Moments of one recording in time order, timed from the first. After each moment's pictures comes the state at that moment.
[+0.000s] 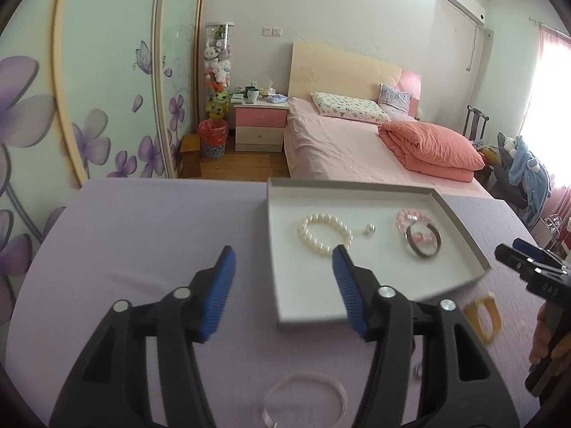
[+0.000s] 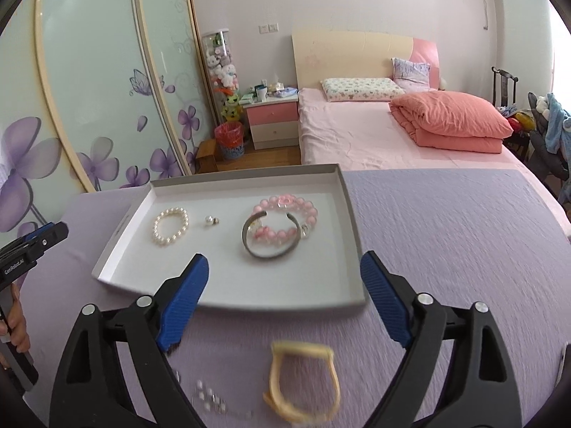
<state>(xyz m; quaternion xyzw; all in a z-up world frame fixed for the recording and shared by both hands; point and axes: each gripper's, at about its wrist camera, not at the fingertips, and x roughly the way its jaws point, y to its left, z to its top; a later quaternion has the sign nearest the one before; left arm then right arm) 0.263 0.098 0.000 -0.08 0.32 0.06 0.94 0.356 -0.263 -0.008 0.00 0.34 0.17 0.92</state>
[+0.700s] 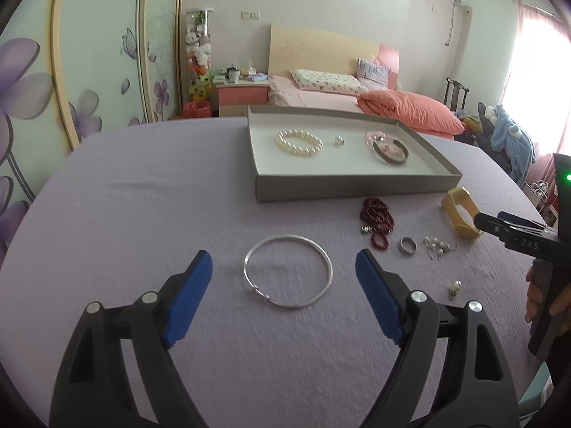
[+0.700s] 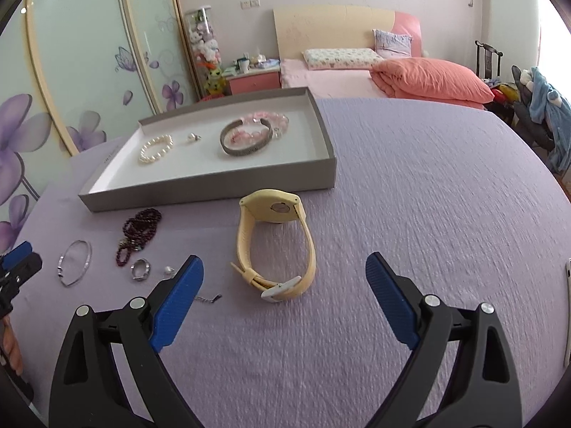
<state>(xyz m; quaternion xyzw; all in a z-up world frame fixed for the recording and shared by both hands) 0.173 0.067 -0.050 -0.06 0.36 0.02 0.93 0.305 -0.286 -0.069 0.00 0.40 0.14 0.91</state>
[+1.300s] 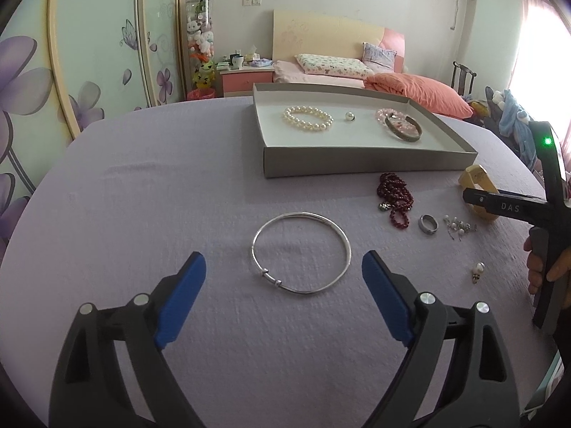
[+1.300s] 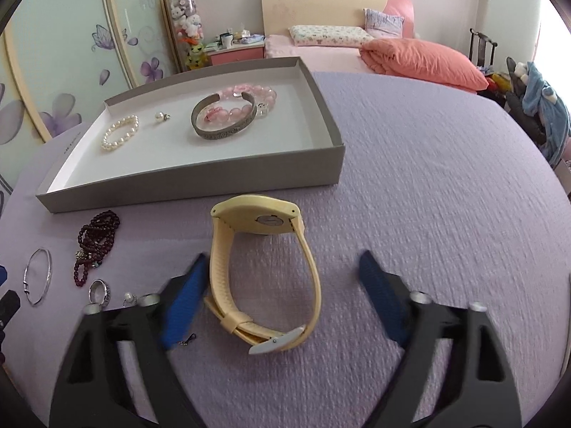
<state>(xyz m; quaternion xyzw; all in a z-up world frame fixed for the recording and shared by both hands) 0.180 0.069 -0.069 -0.04 0.39 0.03 0.92 0.335 -0.275 -0.092 -0.02 0.44 0.11 0.89</state>
